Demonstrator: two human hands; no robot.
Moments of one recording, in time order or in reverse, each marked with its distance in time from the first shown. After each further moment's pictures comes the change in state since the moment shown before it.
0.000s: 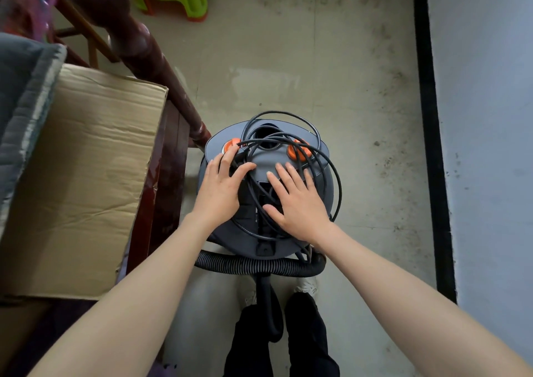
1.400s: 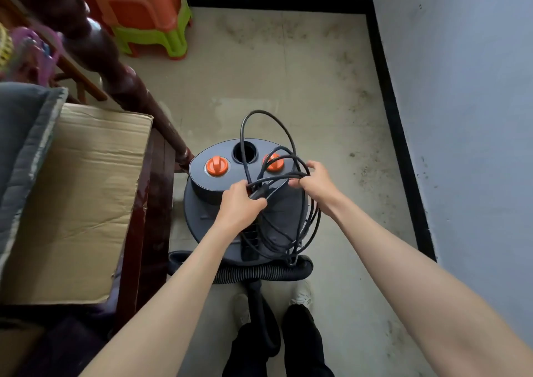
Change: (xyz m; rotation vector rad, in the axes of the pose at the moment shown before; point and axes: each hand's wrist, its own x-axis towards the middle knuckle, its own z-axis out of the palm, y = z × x) left_hand -0.009 0.113 -0.066 -0.706 -0.189 -0.480; right_hand -0.016 0.048 -0.071 1.265 0.124 0.749
